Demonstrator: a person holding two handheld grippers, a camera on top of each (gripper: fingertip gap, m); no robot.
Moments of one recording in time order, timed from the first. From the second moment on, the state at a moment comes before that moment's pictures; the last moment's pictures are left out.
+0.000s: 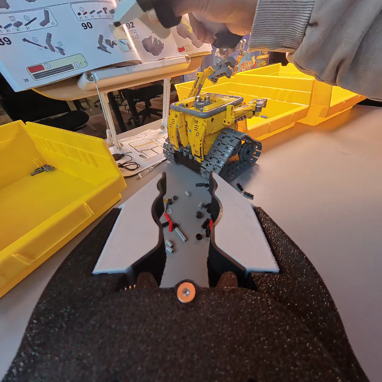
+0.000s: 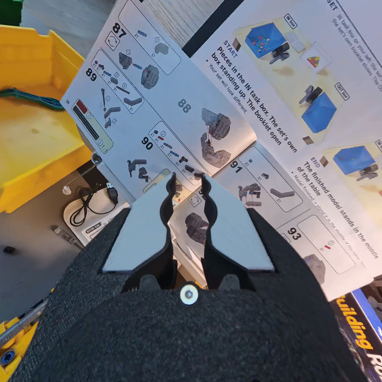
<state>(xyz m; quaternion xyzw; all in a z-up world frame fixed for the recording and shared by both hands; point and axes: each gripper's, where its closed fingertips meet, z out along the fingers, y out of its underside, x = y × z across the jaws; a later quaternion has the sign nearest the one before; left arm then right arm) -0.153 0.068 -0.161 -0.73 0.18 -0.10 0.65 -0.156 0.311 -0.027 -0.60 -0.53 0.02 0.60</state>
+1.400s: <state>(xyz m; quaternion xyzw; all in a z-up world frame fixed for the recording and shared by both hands) -0.172 0.267 -0.035 -0.71 0.10 -0.20 0.67 -0.116 0.328 -0.028 -0.65 -0.46 0.22 0.57</state>
